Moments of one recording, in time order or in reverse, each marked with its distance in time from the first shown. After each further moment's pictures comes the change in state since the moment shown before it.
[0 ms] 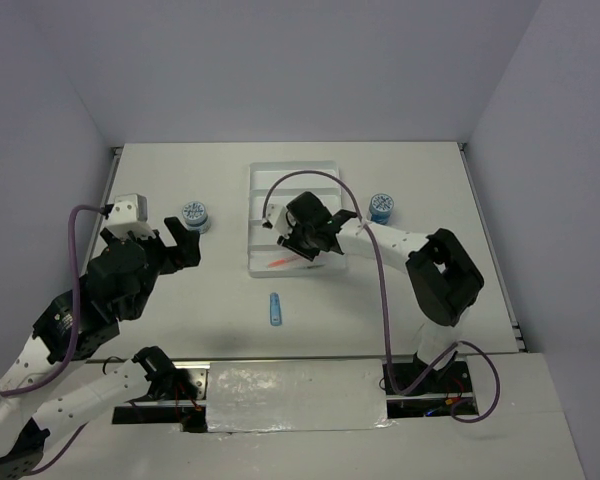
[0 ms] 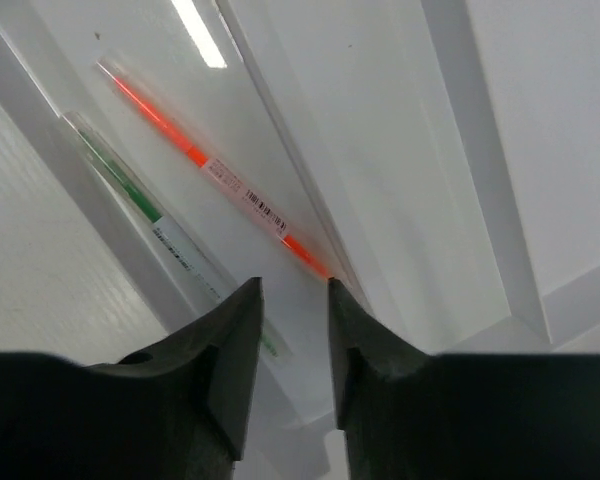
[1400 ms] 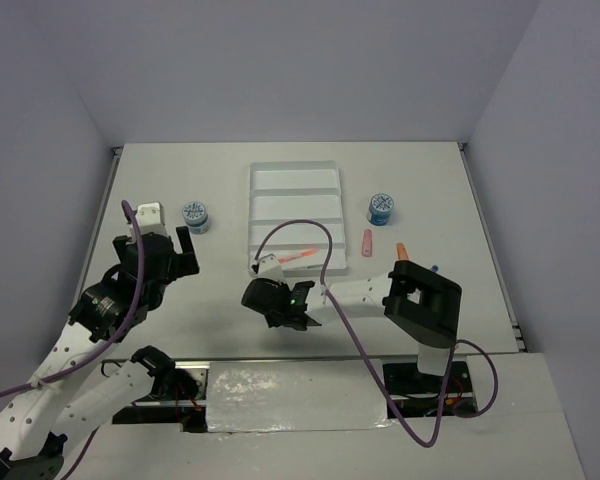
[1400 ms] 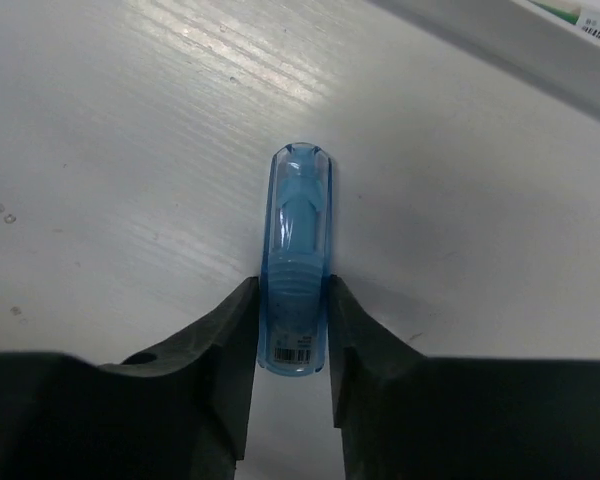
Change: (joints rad) left arm 0.227 0.053 -0.180 -0.044 0.066 0.042; right arm 0.498 0.019 -0.171 0.079 0.436 1.166
